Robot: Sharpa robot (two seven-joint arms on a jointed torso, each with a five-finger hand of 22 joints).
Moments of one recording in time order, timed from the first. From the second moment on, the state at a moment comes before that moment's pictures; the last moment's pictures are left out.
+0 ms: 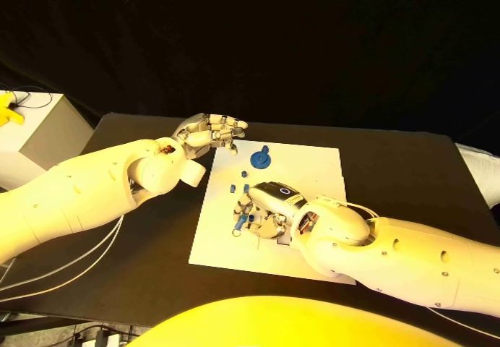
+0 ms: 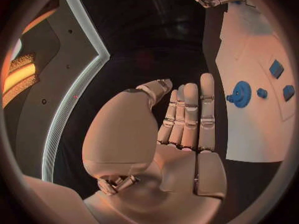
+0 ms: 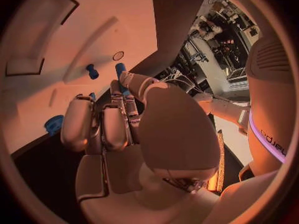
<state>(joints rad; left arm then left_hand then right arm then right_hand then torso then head) 0.93 -0.88 0.26 1.43 -0.25 -0.04 0.24 1.40 -0.18 0.51 0.09 0.26 0.81 0.19 0.38 0.27 0.85 0.12 0.72 0.23 0.98 0.05 1.18 0.48 0.17 0.97 0.14 0.85 0.58 1.04 -0.55 -0.13 1.67 -1.57 -0.36 -0.17 1.46 -0.19 0.63 0.06 0.12 1.11 0.11 0.22 0.41 1.22 0.10 0.16 0.08 1.46 -0.03 1.32 1.04 0.10 1.46 0.06 1.19 1.21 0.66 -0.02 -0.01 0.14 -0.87</state>
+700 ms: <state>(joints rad) 0.93 -0.88 0.26 1.43 -0.25 -0.03 0.24 1.40 -0.18 0.51 0.09 0.26 0.81 0.19 0.38 0.27 0.85 0.12 0.72 0.23 0.98 0.05 1.18 0.48 0.17 0.97 0.14 0.85 0.58 1.02 -0.53 -0.14 1.65 -1.61 -0.35 -0.18 1.45 -0.20 0.63 0.05 0.12 1.11 0.12 0.22 0.41 1.22 0.10 0.16 0.08 1.46 -0.03 1.32 1.03 0.10 1.46 0.06 1.19 1.21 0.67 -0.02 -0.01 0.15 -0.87</state>
